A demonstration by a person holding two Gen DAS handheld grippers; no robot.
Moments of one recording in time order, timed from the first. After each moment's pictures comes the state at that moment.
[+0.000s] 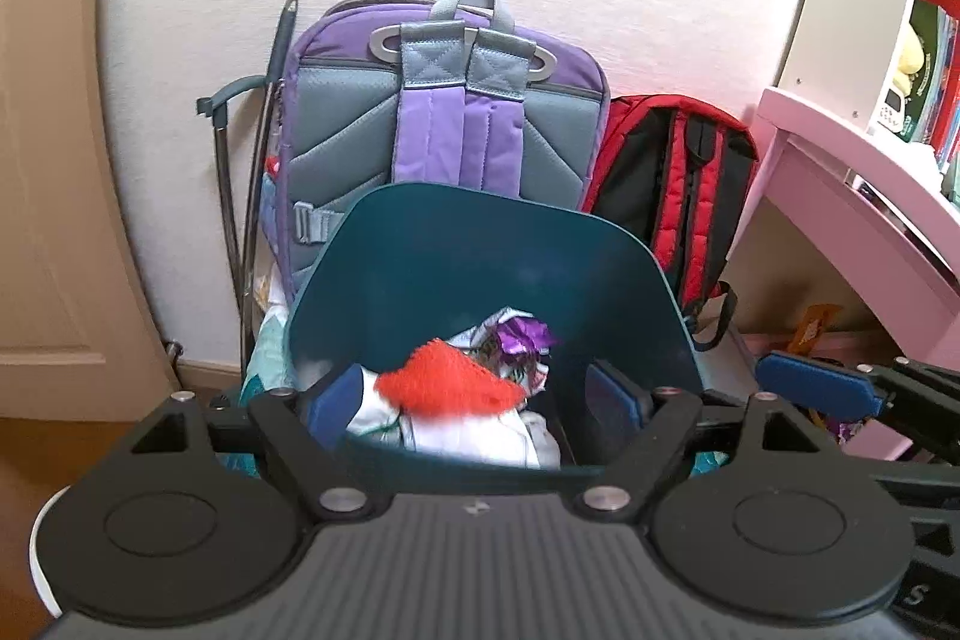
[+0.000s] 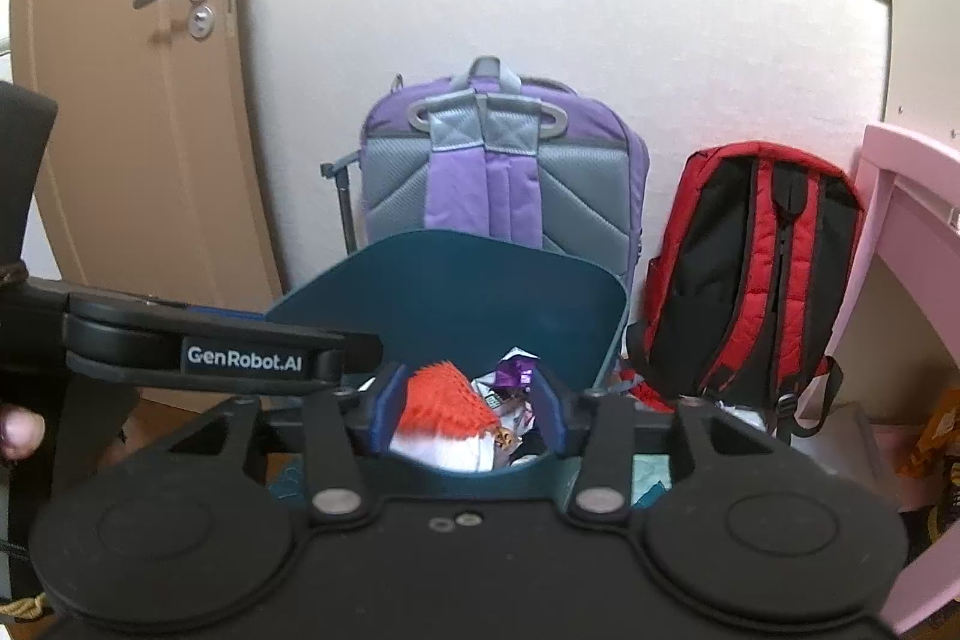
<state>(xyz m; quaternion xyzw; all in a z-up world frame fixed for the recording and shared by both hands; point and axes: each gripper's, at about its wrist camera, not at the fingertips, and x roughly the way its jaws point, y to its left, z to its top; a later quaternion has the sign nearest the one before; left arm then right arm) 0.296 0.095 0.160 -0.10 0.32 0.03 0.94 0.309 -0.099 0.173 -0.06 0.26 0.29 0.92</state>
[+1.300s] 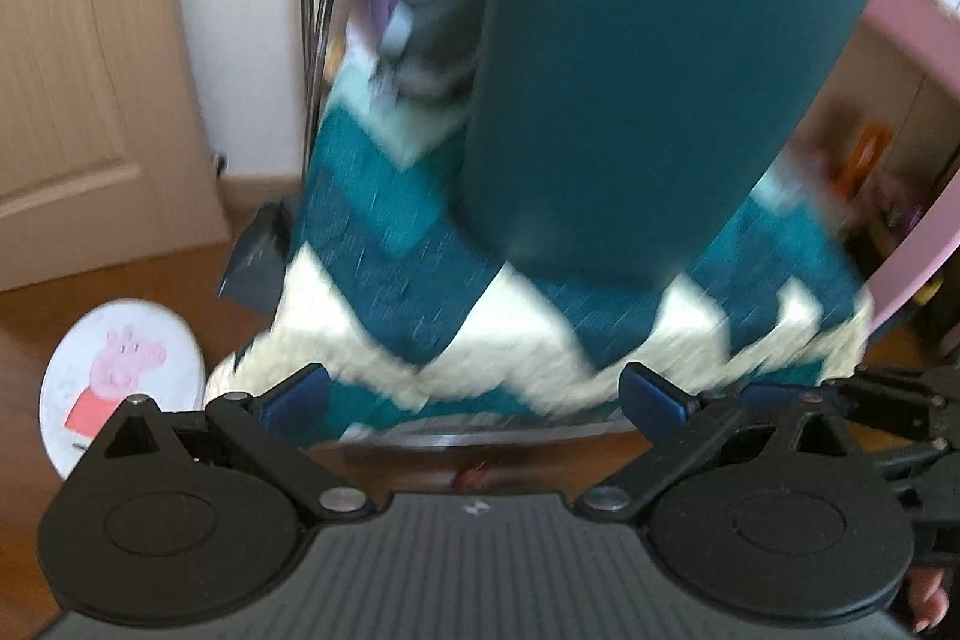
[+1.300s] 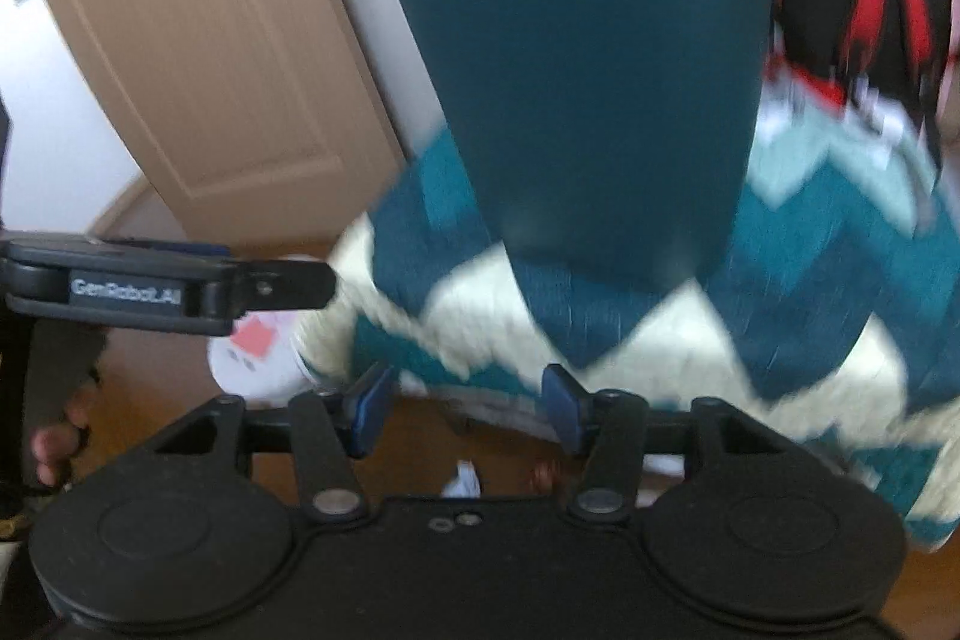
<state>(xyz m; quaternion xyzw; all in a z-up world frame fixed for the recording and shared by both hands) 0.194 0.162 -0.051 -0.08 0.45 0.03 0.89 0.234 -0.060 -0.047 -0.02 0.45 0.34 0.83</state>
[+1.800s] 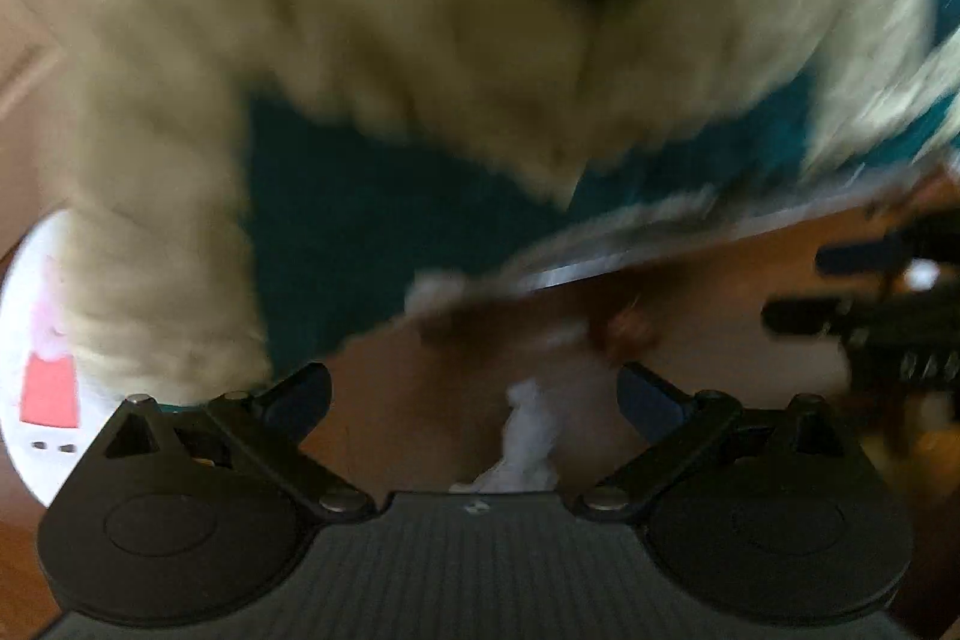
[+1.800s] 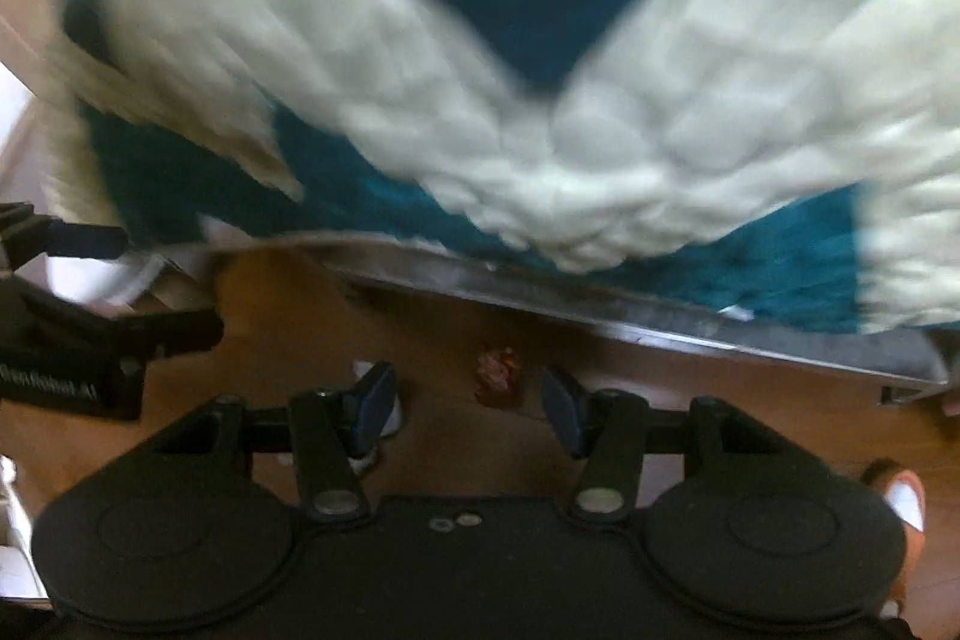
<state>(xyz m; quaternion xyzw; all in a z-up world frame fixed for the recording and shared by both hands) 0.252 0.205 -0.294 0.03 0.60 0.01 0.80 0.299 -0.001 -0.280 -0.06 0.58 0.27 0.77</state>
